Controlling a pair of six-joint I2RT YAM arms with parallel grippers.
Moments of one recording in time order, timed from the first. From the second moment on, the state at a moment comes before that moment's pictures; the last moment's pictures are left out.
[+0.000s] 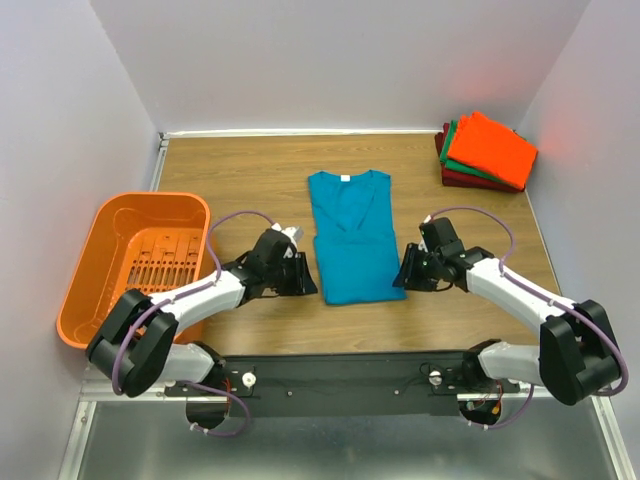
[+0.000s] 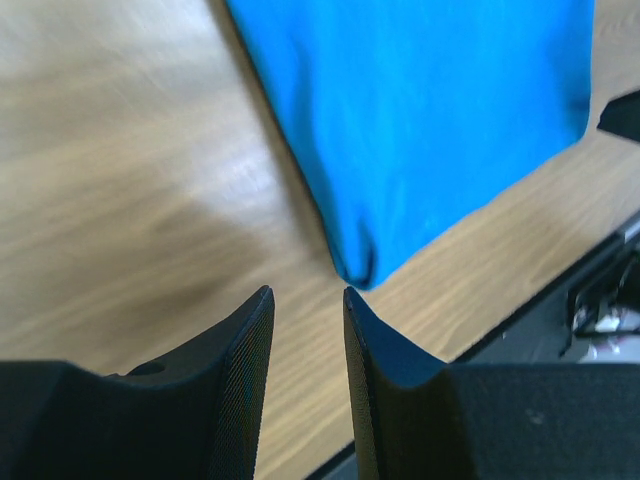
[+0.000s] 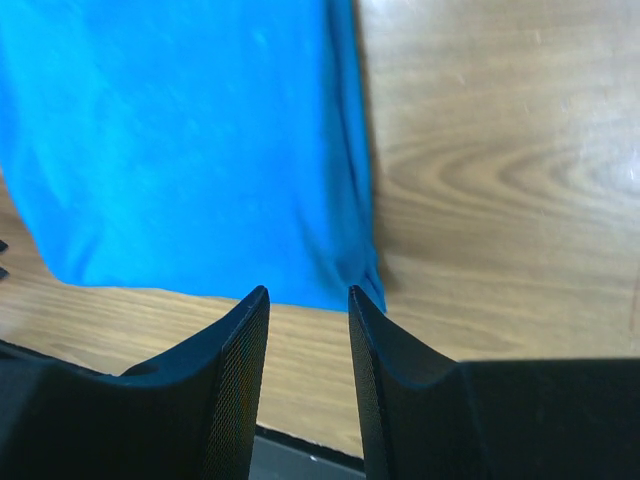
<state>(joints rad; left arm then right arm) -0.62 1.30 0.57 -0.09 0.27 -0.66 0.42 1.25 0.65 -0.44 -0.15 0.62</state>
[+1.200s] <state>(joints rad) -0.70 1.39 0.49 0.09 0.35 -0.72 0.42 1.21 0.57 -0.47 -0.11 0.70</state>
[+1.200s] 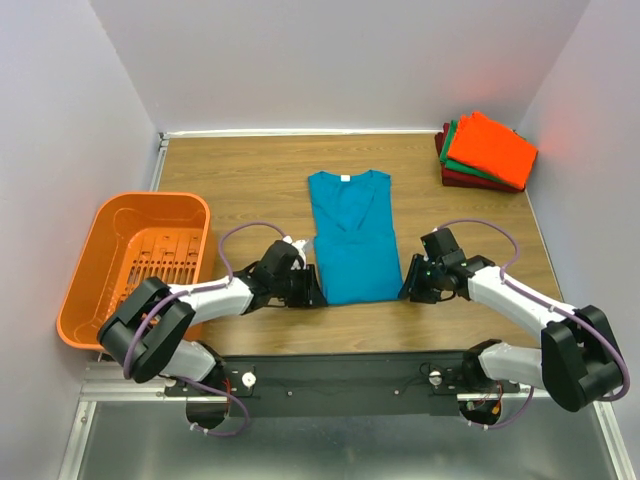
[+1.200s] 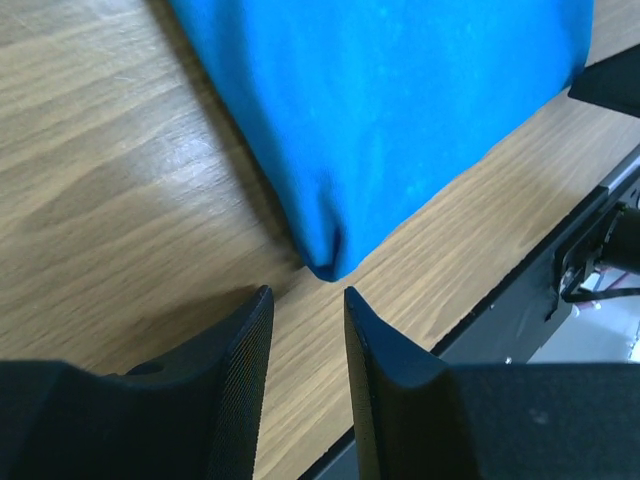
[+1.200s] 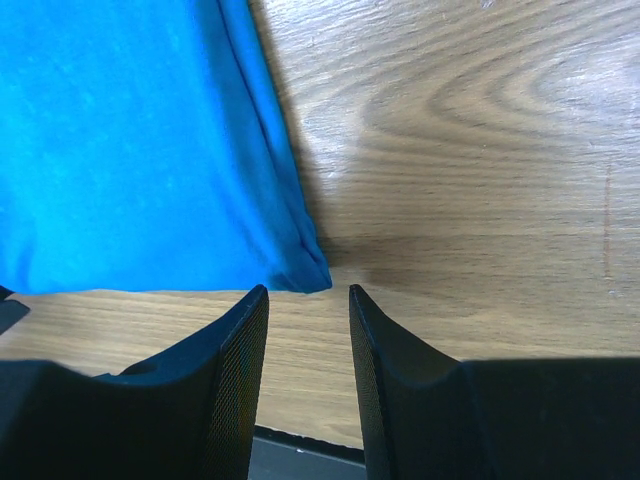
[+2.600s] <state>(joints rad) -0.72 1.50 0.51 0.21 0.36 -0.81 0.42 1.24 0.51 -0.34 -0.10 0.77</state>
